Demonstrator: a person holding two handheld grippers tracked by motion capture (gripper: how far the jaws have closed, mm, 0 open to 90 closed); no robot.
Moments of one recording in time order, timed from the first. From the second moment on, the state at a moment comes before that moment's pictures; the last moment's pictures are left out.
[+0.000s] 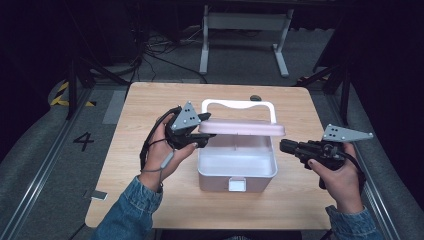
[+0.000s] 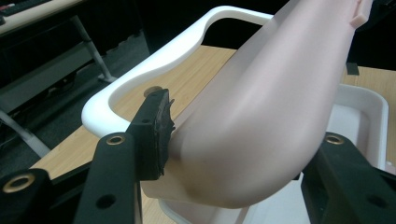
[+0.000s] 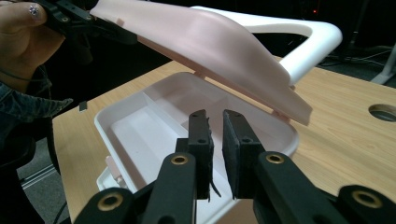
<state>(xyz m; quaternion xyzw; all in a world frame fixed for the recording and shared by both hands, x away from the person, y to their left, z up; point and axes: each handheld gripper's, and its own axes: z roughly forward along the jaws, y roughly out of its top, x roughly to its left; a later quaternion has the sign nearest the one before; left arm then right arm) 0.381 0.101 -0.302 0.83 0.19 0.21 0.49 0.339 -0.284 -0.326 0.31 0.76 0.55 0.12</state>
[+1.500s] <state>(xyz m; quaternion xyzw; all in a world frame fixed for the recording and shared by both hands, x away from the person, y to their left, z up) 0.445 0.100 -0.284 0.79 0.27 0.18 0.51 0.338 -0.319 -0.339 0.36 0.76 0.53 0.14</state>
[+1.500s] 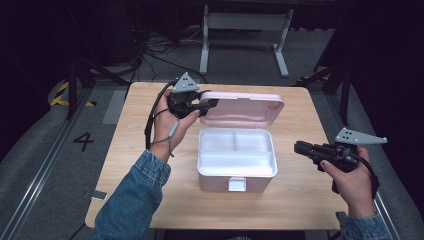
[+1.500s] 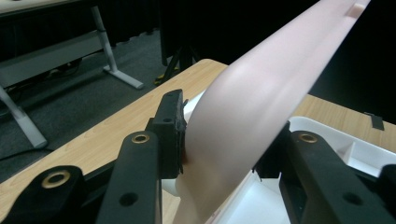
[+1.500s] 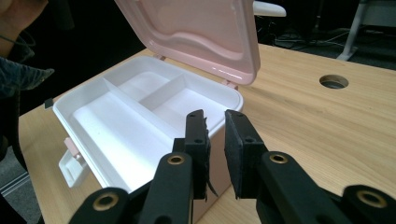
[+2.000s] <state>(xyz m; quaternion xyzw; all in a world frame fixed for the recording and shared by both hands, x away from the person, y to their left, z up) 0.470 0.096 -0.282 0.80 0.30 0.17 0.50 0.341 -0.327 -0.349 0.39 0.77 0.49 0.15</state>
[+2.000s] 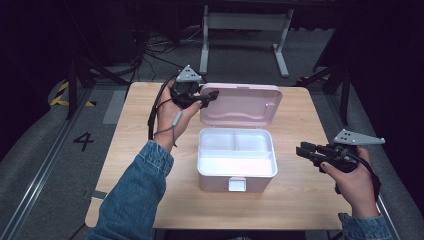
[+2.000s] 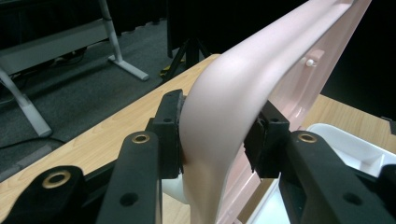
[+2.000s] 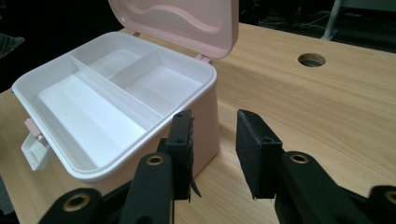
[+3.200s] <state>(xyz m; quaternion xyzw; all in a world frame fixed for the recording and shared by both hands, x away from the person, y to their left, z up) 0.529 0.090 -0.313 0.79 0.36 0.17 0.46 0.351 -0.331 -0.361 0.40 0.77 0.48 0.14</state>
